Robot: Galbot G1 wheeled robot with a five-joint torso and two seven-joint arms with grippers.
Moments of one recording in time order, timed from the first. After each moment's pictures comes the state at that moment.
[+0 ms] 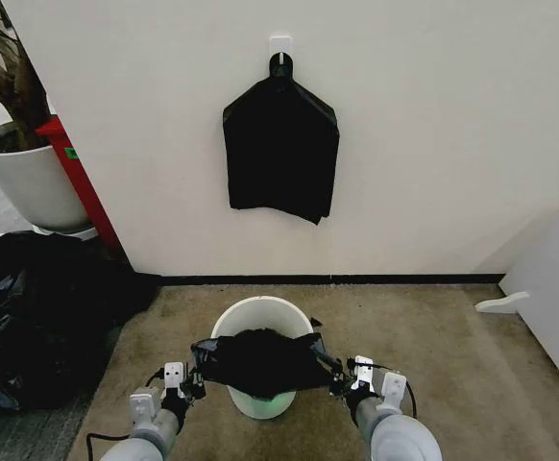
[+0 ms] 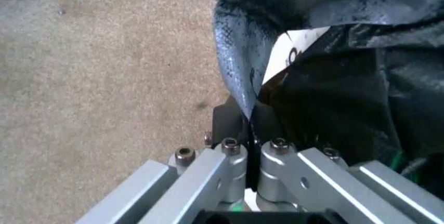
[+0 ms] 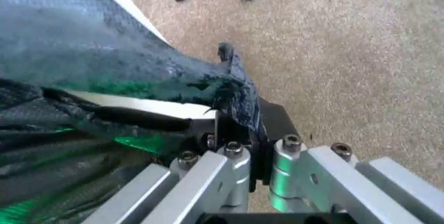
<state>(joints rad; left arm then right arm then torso) 1.58 -0.98 -0.28 -1.98 -0.76 0.19 -0.32 -1.43 1.13 0.08 2.06 0.96 -0.43 0.65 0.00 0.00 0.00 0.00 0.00</state>
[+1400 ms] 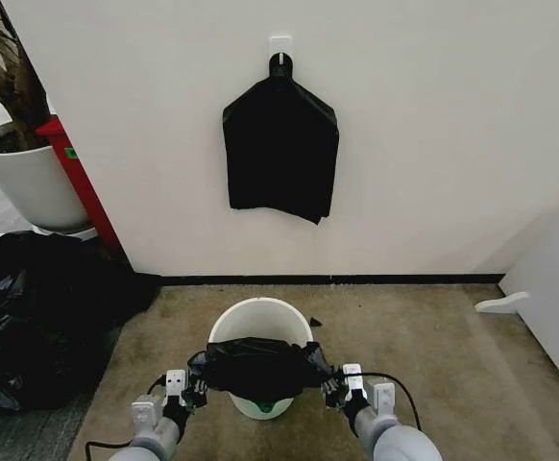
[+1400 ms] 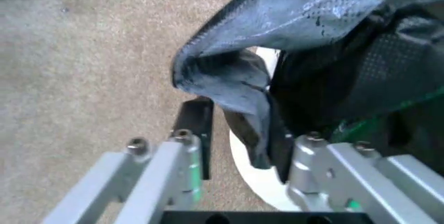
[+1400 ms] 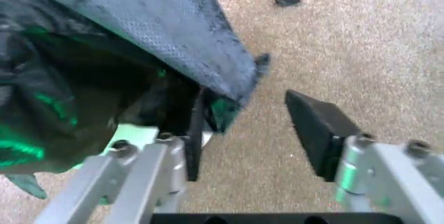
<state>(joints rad) 1.67 -1.00 -0.32 -2.04 -0.70 0.23 -0.31 -1.49 1.09 0.08 2.07 0.70 -0.48 0.43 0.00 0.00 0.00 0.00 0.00</state>
